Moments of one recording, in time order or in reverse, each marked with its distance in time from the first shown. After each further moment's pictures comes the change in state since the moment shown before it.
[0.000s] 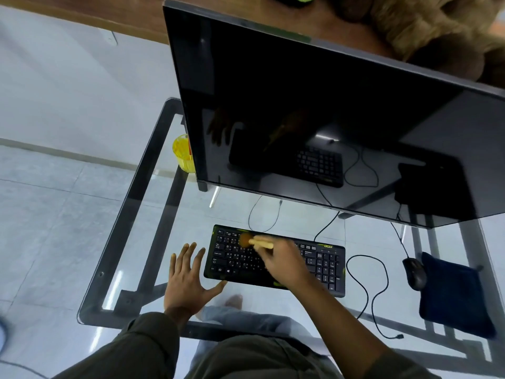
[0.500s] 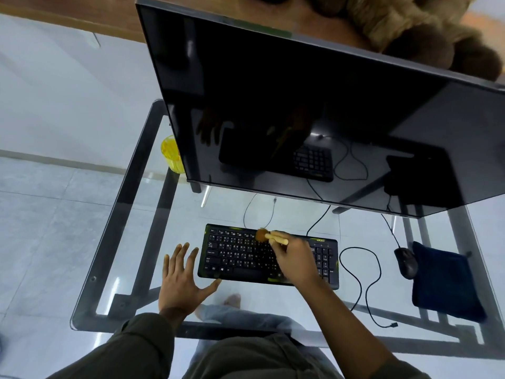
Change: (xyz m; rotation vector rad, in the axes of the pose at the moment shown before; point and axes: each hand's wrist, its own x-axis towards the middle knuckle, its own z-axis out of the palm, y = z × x) left_hand 0.000 0.001 0.002 -0.016 0.052 0.020; right_hand -0.017 0.029 -0.016 0.053 0.122 0.135
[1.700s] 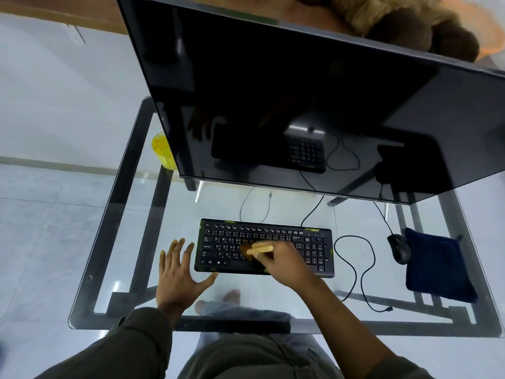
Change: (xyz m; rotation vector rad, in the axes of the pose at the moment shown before) left_hand -0.001 0.001 -0.002 0.021 0.019 0.008; right_hand -0.023 0.000 0.007 0.042 -0.207 -0.058
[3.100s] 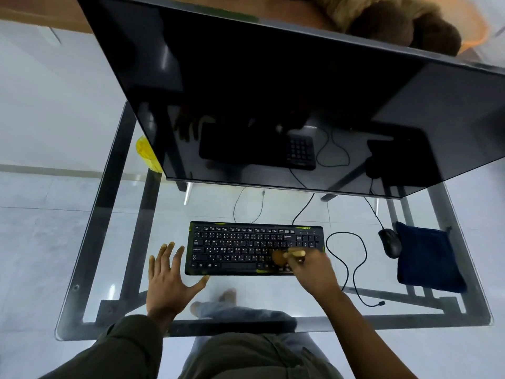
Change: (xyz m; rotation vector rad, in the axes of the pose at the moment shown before) left_hand 0.001 0.002 -0.001 -0.008 -0.014 0.003; right_hand -0.034 0.061 -0.031 -0.136 0.290 0.262
